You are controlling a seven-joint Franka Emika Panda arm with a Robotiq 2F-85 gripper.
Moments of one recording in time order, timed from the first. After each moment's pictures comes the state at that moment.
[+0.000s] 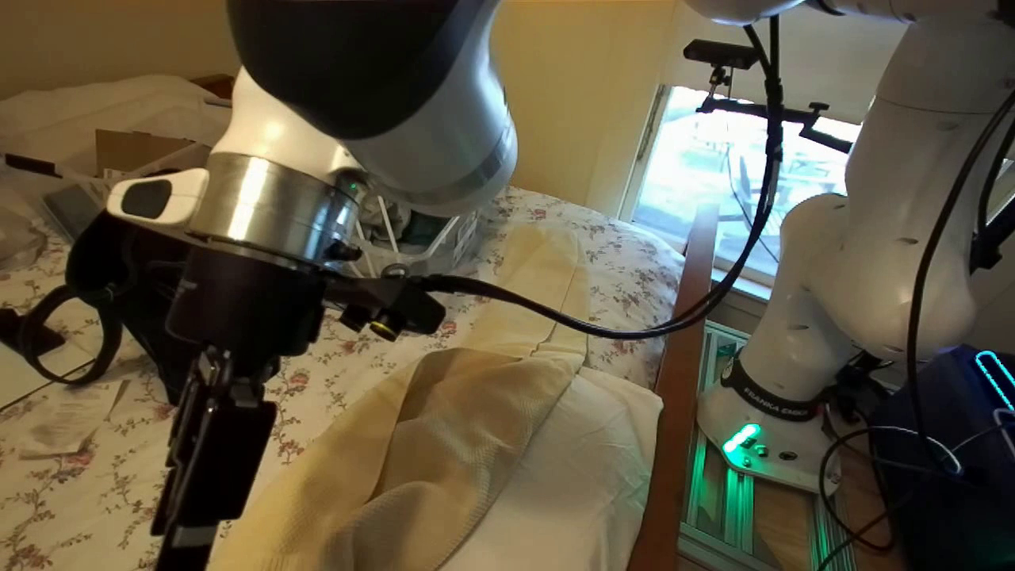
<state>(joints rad) 0.36 0.18 0.41 -1.93 0.94 2.32 -0.88</state>
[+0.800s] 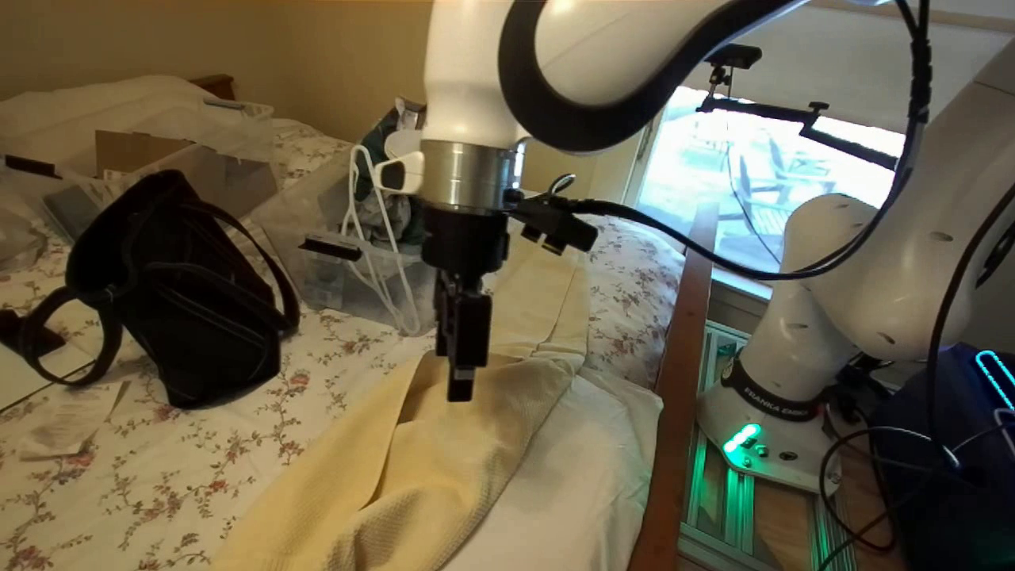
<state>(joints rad) 0.29 -0.21 0.27 -2.36 0.56 2.18 -0.43</state>
